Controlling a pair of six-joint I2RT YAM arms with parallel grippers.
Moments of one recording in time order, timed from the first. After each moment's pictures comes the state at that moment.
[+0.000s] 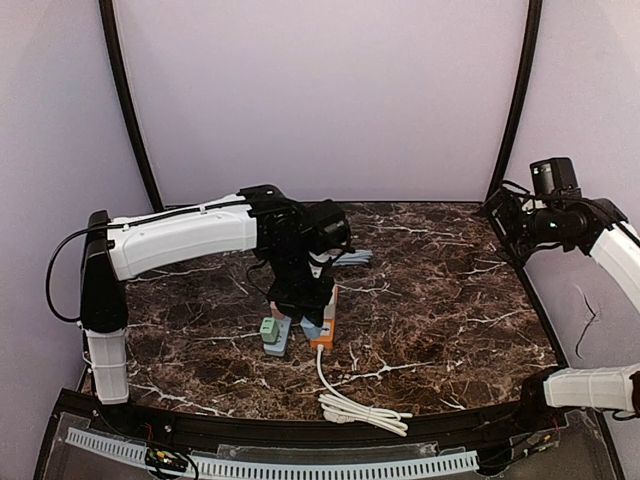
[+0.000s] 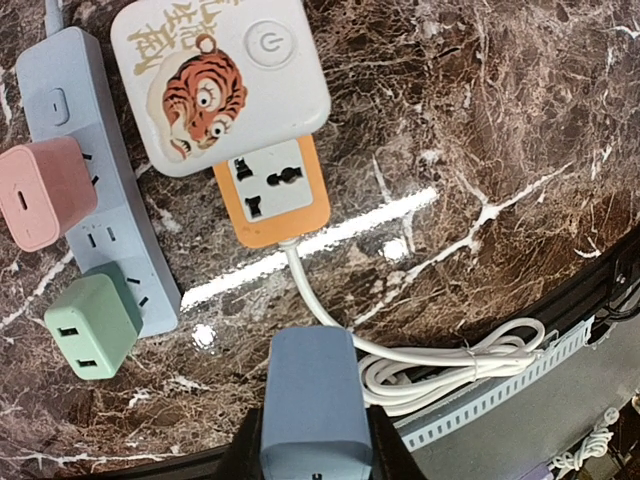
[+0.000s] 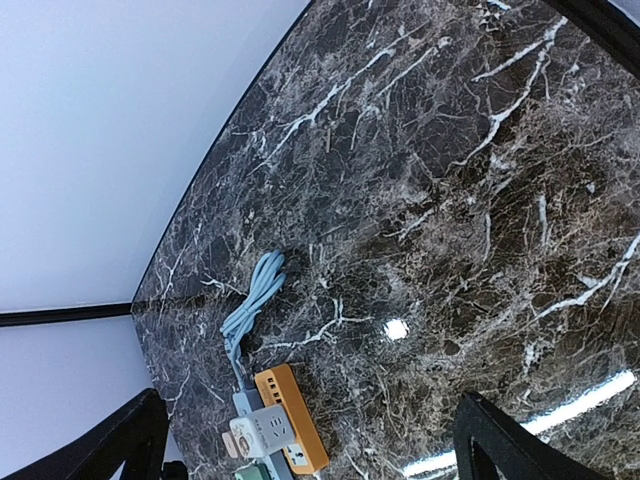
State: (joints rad) left arm -1.04 1.98 1.87 -1.28 0.12 -0.73; right arm 0.22 1.03 1.10 -0.81 -0.10 1.06
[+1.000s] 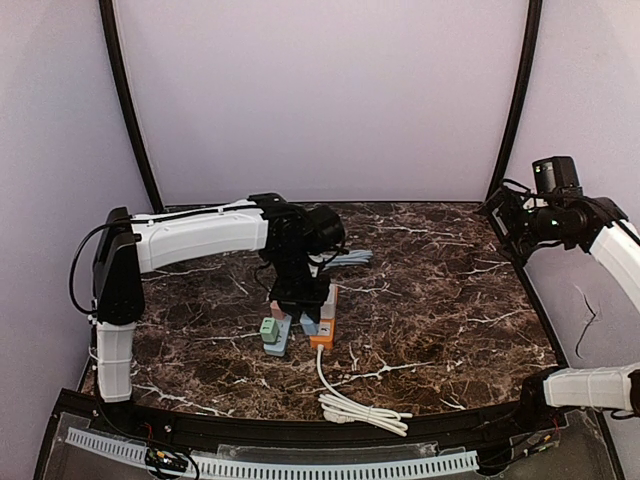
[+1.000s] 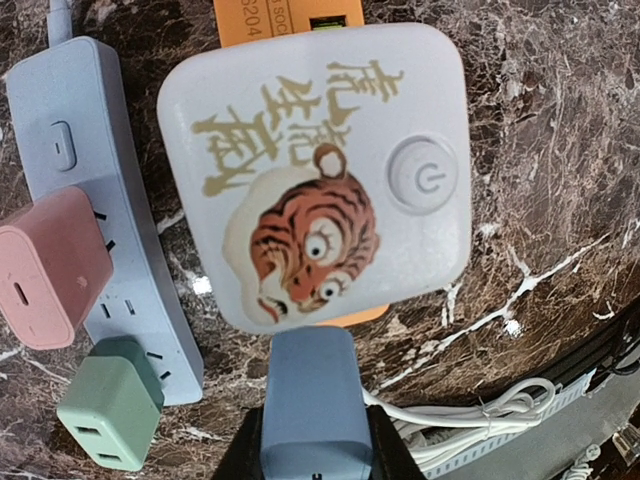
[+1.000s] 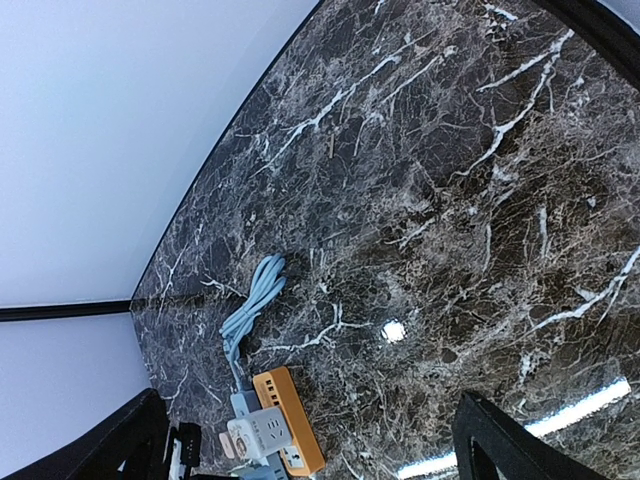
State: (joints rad) left arm -0.96 2.06 1.83 -1.20 0.14 -0.74; right arm 0.19 1.04 1.11 -0.80 -0.13 1.02
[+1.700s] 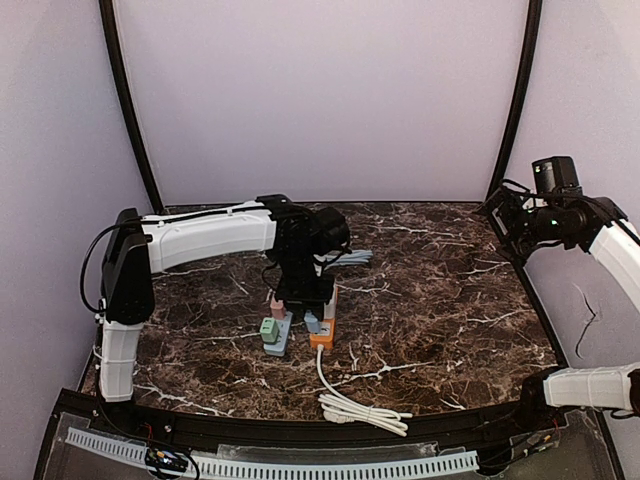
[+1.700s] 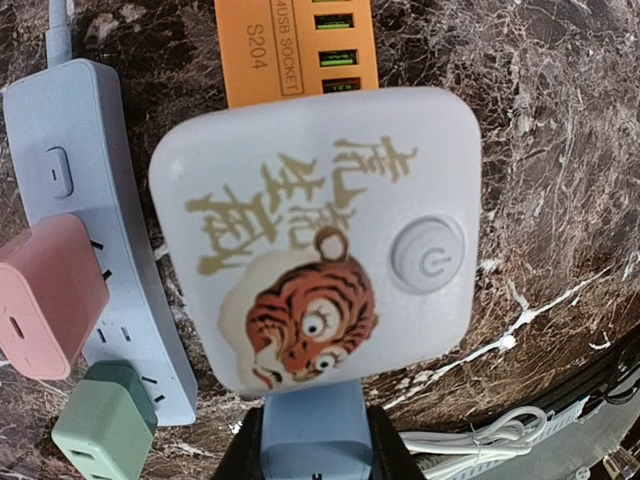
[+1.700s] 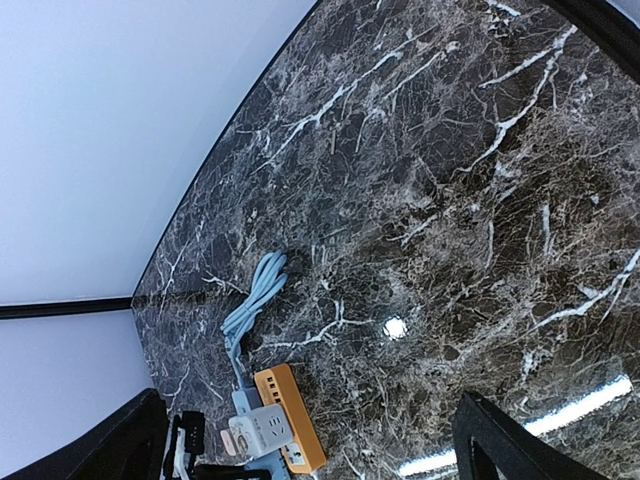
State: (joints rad) left arm -0.96 2.12 1.88 -1.20 0.12 -0.78; right arm 0.19 1.04 1.11 -0.80 -0.14 1.02
